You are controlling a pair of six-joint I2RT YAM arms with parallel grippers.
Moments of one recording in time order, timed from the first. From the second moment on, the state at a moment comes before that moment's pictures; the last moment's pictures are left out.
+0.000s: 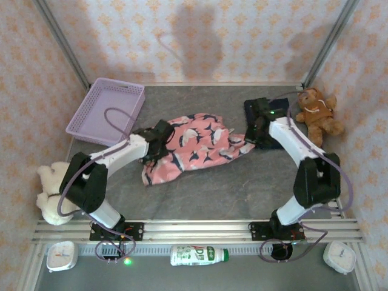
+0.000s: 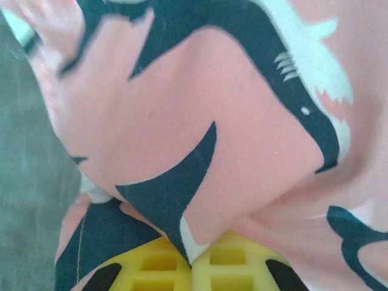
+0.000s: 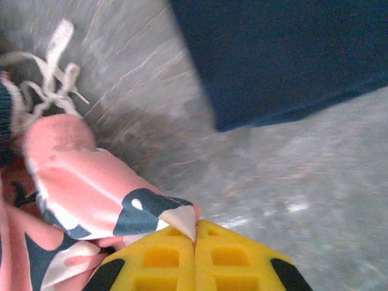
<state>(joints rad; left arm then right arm) -0.47 1.62 1.12 -0.81 -0.31 -0.88 0.22 1.56 1.25 -0.97 0.06 0.55</state>
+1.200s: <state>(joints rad) -0.37 2.11 2.00 -1.18 -0.21 -0.54 0.32 1.65 1.35 -0.96 -0.09 0.59</state>
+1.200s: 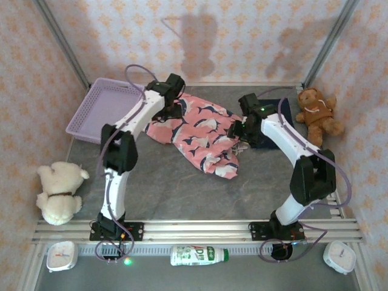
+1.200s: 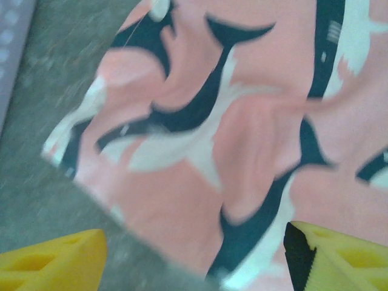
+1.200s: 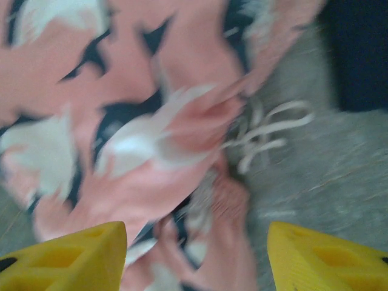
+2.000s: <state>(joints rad) -0.57 2.10 1.54 -0.80 -0.03 -0.77 0.30 1.99 1.42 -0.64 -0.12 0.73</state>
